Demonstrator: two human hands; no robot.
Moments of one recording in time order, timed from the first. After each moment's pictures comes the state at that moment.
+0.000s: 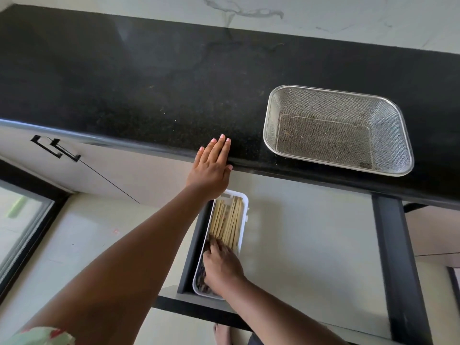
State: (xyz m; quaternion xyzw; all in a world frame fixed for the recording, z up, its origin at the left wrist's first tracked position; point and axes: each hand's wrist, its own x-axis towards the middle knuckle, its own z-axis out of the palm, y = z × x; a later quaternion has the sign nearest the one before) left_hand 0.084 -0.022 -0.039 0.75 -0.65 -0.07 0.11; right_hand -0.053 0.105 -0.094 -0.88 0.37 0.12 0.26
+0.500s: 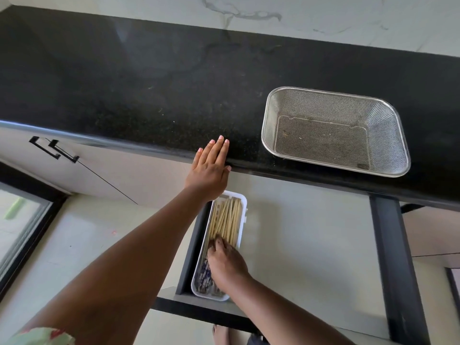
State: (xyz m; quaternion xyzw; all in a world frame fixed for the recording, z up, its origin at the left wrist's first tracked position) left_hand 0.084 -0.023 -0.041 0.75 -0.66 -0.06 0.11; right_hand -0.062 0.093 -0.090 -0.88 0.38 0.15 0.25
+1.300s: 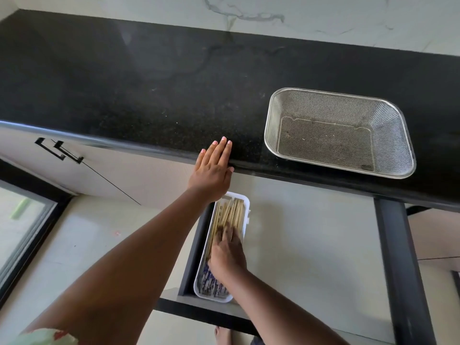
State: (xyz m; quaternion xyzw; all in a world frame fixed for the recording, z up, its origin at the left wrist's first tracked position) left_hand 0.084 -0.022 -0.038 0.74 -0.66 -0.06 0.12; right_hand -0.046 0.084 -0.088 -0.83 0.48 0.14 0.26
